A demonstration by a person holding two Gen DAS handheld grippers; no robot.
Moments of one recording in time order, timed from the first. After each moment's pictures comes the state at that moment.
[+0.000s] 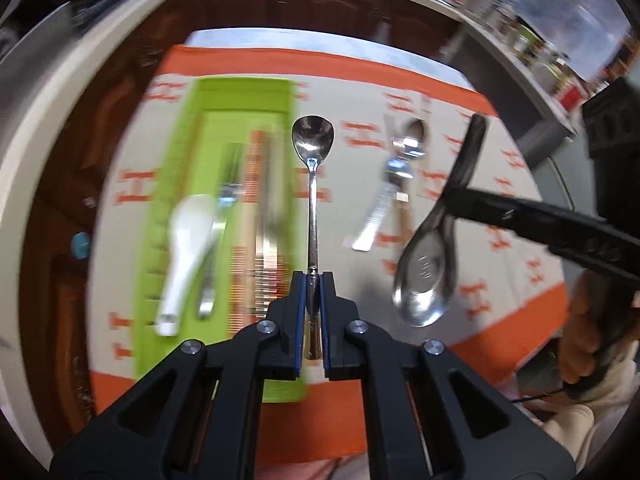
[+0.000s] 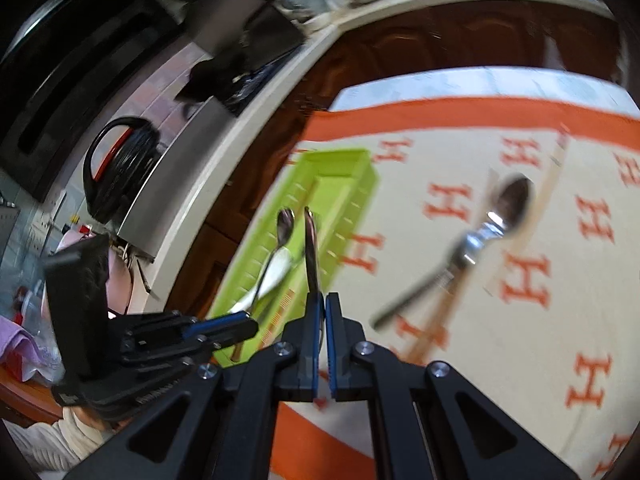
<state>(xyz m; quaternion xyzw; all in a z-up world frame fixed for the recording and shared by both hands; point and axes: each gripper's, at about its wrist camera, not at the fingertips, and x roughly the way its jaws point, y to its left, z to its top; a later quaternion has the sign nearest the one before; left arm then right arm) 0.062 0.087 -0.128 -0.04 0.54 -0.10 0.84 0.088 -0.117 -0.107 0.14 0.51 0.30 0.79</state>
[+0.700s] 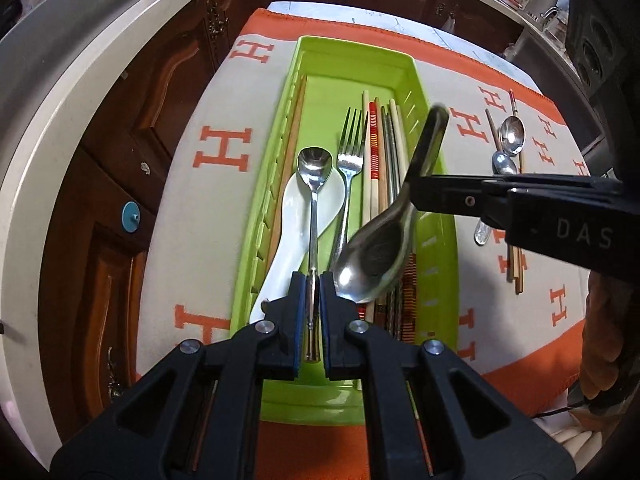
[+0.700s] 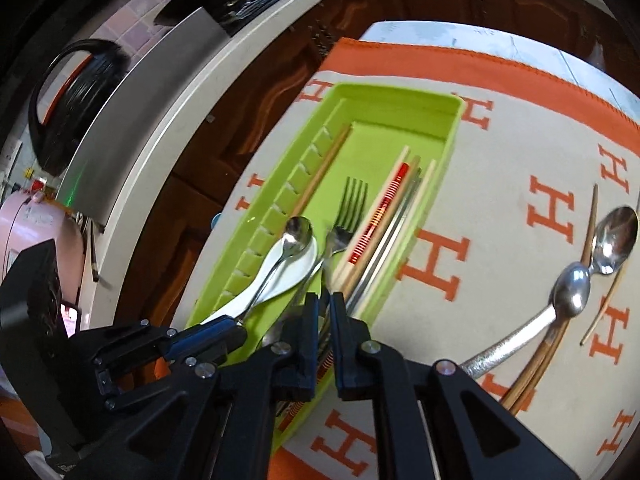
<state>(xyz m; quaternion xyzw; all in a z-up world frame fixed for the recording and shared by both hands) 0.076 0.149 -0.179 -0.03 0.56 -0.02 0.83 0.124 -0.009 -0.158 0.06 0.59 0.29 0.75</state>
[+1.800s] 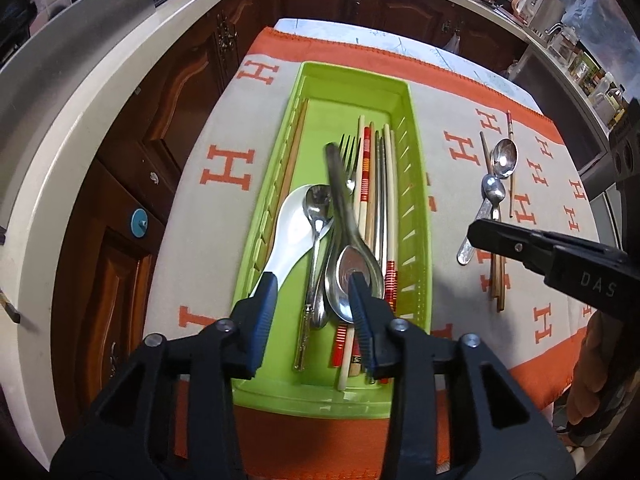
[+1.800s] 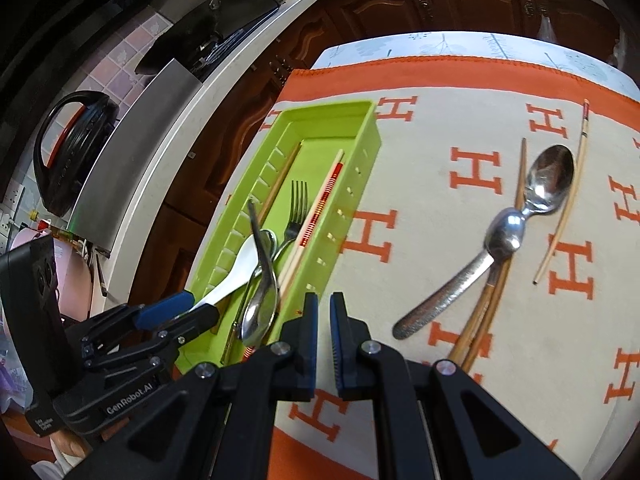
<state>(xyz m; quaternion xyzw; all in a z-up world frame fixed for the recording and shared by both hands) 0.069 0.139 -0.154 -0.05 0.54 0.00 0.84 0.098 -0.068 -0.147 0.12 0.56 0.25 0.78</state>
